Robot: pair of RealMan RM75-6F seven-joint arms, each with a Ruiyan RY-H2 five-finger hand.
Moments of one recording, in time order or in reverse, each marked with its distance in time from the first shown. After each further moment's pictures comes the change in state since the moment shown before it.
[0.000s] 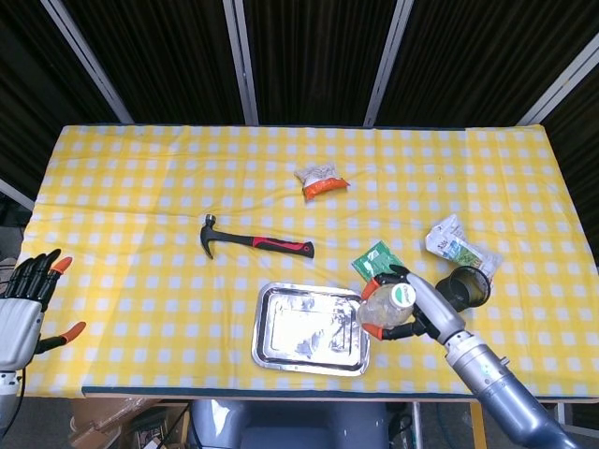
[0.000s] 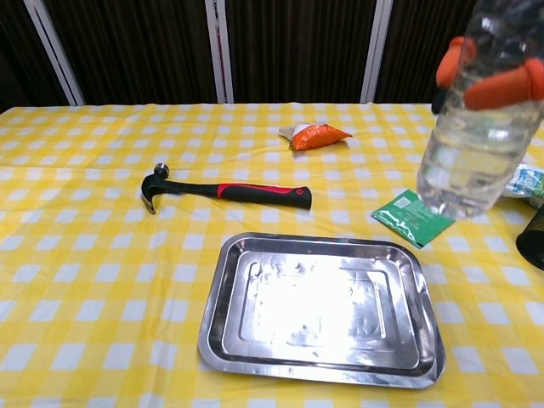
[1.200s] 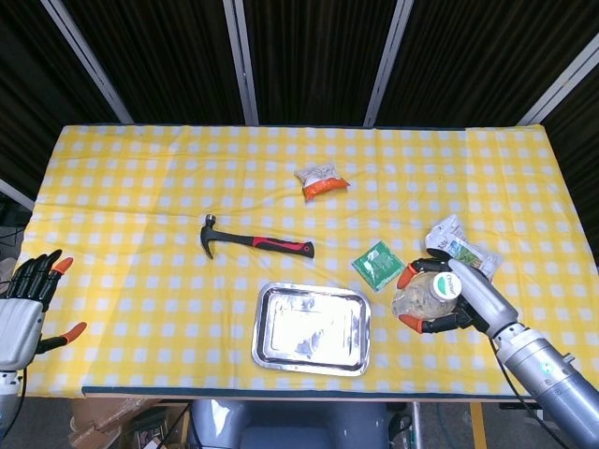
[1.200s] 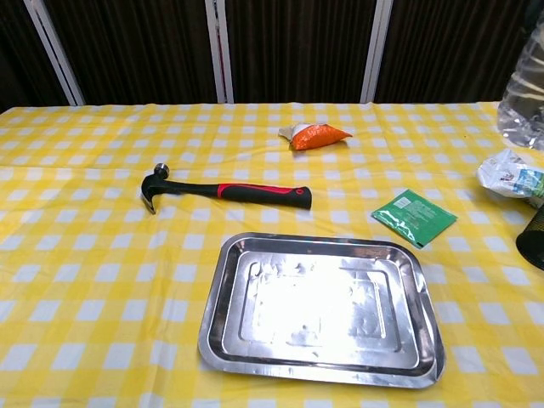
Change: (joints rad) left arm 0.000 -0.001 -0.002 -0.001 -0.012 -0.010 0.000; right arm -0.050 0.450 0.094 0.000 -0.294 -0.118 0.480
